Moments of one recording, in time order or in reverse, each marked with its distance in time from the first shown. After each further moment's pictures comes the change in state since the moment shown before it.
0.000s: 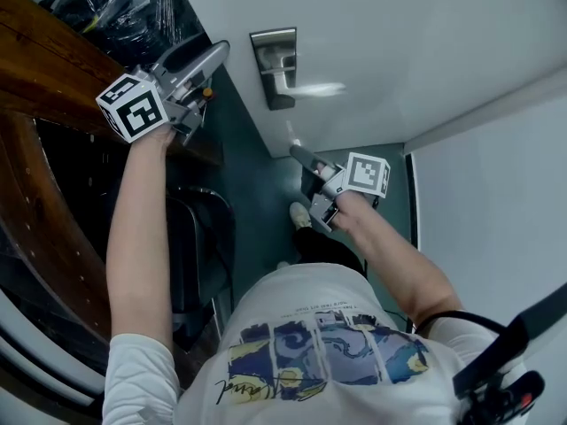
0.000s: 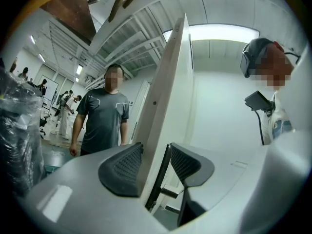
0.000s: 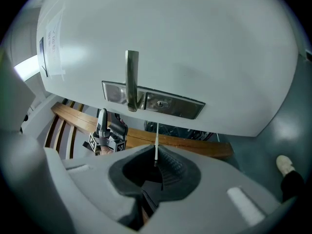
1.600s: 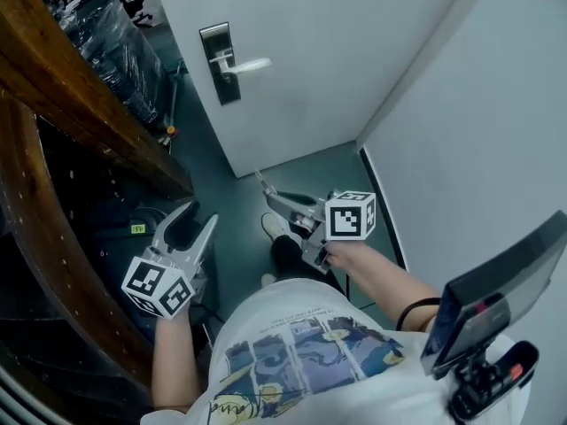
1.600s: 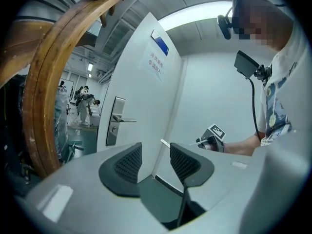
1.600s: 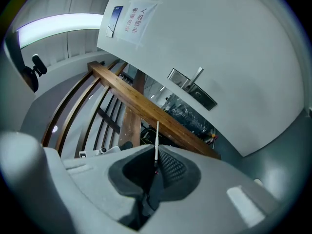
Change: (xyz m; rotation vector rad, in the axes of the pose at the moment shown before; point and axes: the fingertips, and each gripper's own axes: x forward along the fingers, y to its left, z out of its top) left arm -0.212 -0.294 -0.157 0.003 0.170 0.173; right arm -0.155 0.088 -0.179 -0.487 -0.006 0.055
